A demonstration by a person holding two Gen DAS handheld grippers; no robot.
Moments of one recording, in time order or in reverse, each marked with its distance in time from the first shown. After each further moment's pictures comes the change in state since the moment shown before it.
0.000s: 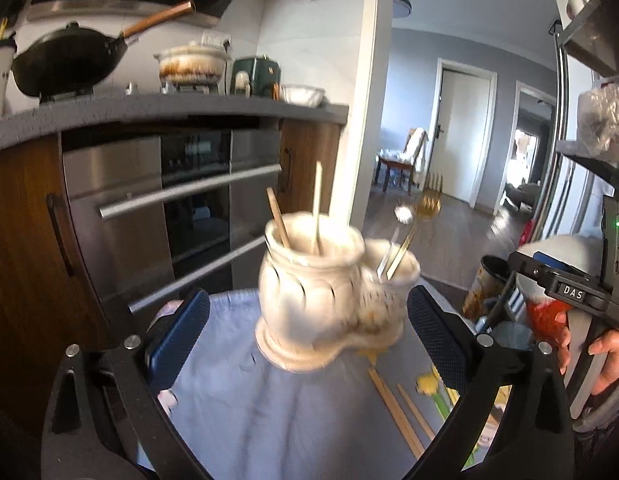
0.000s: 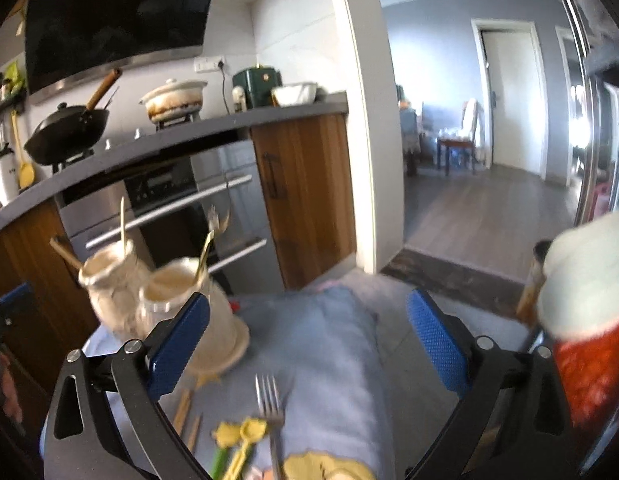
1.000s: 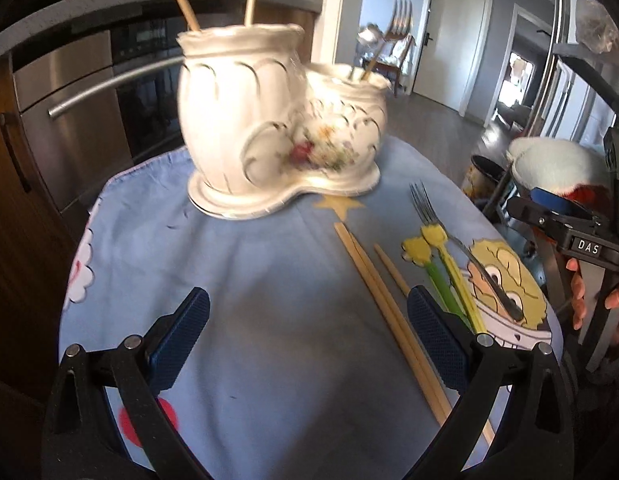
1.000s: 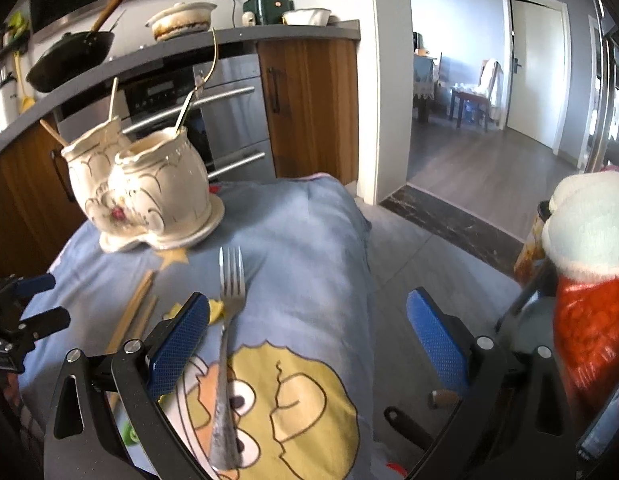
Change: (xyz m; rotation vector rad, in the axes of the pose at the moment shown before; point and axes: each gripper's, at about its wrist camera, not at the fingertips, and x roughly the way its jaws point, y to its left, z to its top) left arm 0.045 -0.044 -0.091 0.057 0.363 -0.041; right arm 0.012 -0.024 -0.067 -0.080 0.221 0.009
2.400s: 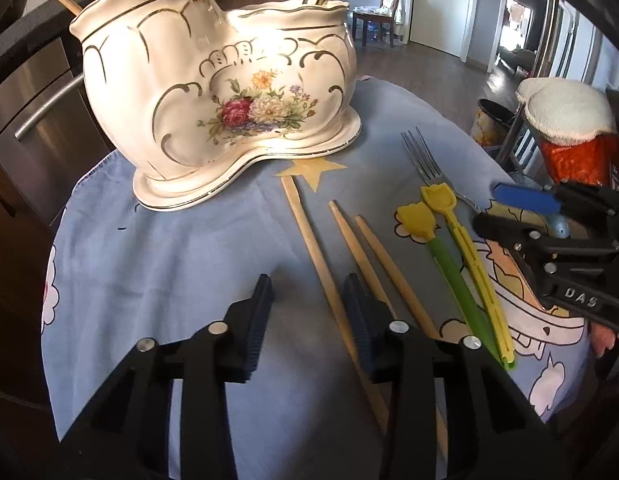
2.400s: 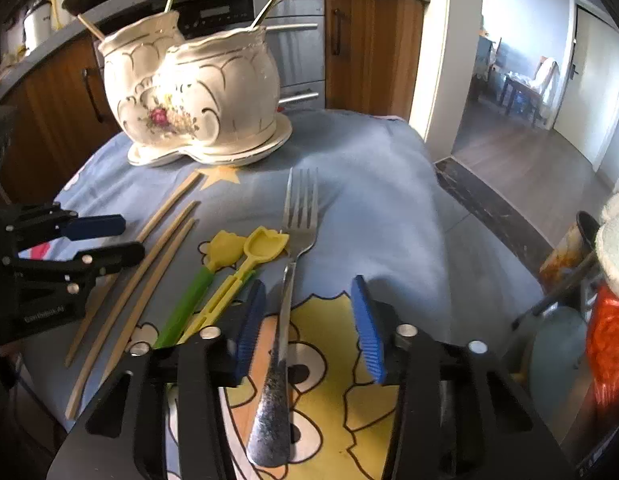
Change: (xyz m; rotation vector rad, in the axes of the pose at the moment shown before) left arm 0.050 -0.037 0.010 0.110 0.153 0.058; right arm 0.040 0.050 -0.020 -0.174 0.186 0.093
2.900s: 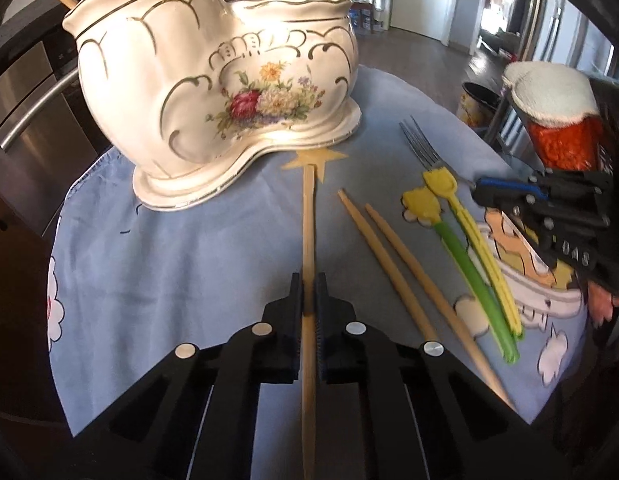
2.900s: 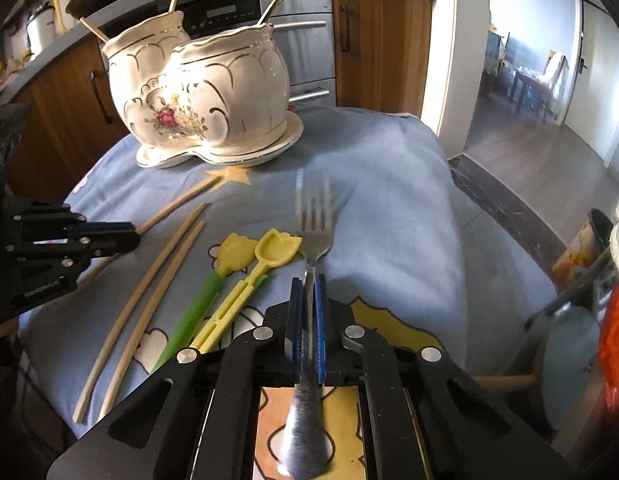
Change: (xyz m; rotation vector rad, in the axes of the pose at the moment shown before) left arm -0.001 0.023 0.009 0.070 0.054 -0.054; right arm -0.001 -0.004 0.002 0.011 0.003 0.047
